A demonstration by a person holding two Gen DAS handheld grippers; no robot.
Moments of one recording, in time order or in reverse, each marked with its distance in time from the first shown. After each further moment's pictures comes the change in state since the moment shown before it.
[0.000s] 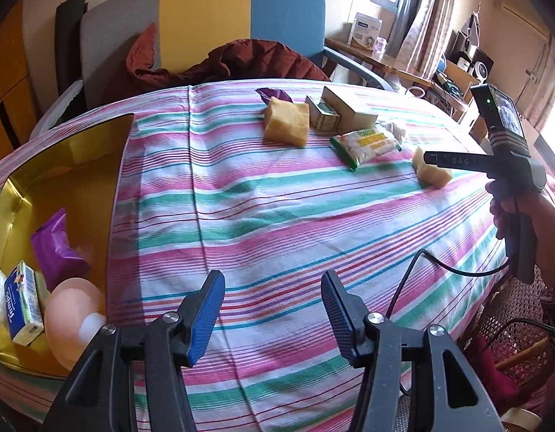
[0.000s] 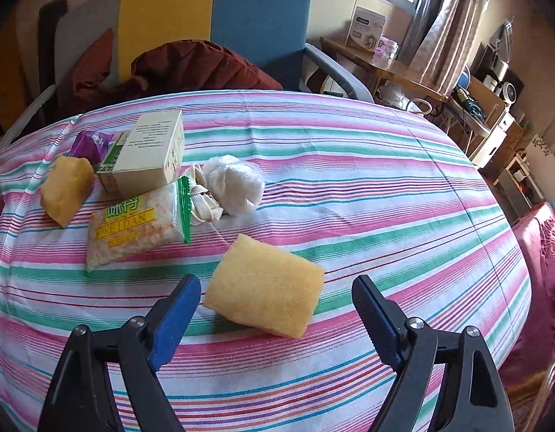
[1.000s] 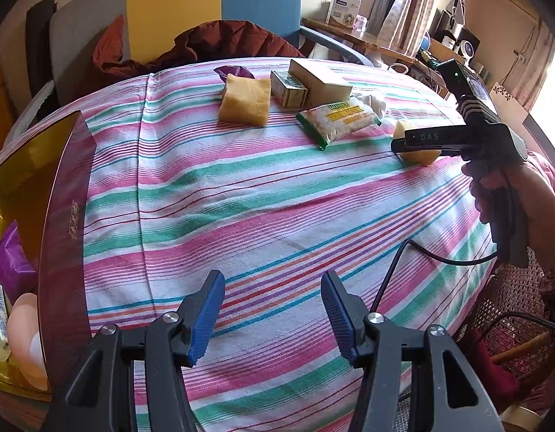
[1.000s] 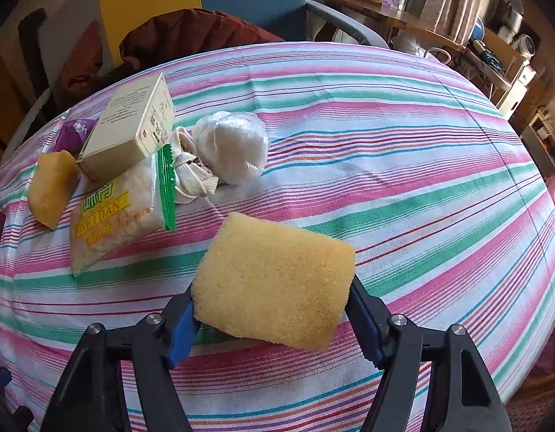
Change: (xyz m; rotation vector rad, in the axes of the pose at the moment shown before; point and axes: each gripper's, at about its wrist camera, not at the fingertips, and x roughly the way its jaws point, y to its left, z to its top) left arm 0.033 -0.031 0.006 0.064 0.069 -0.052; right arm 0.048 -0.009 0.000 0.088 0.149 0.120
